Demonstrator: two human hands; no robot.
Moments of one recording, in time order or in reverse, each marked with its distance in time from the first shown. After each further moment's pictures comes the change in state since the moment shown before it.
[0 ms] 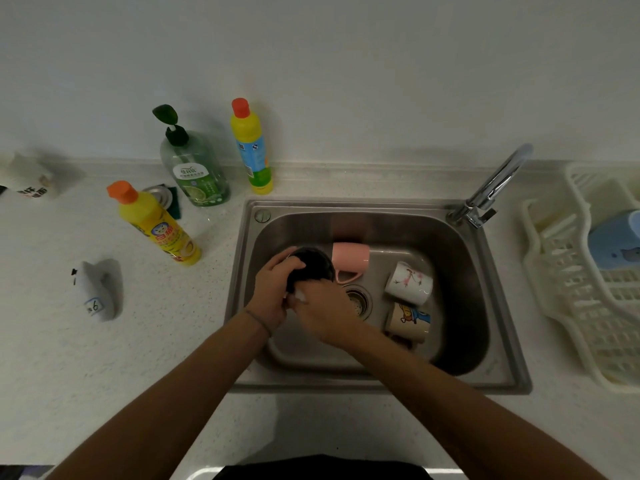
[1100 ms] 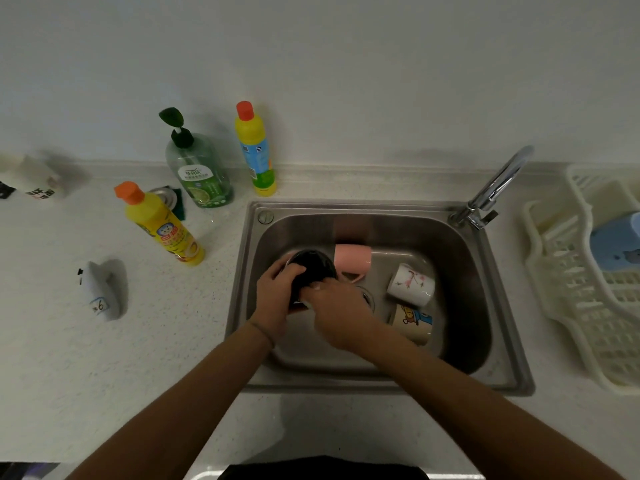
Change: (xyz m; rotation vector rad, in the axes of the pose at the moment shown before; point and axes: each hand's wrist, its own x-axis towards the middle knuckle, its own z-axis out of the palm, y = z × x) left_hand -0.020 -0.004 0.005 -0.022 0.059 0.043; right_hand -0.013 0.010 -0.011 -0.230 0.040 -0.115
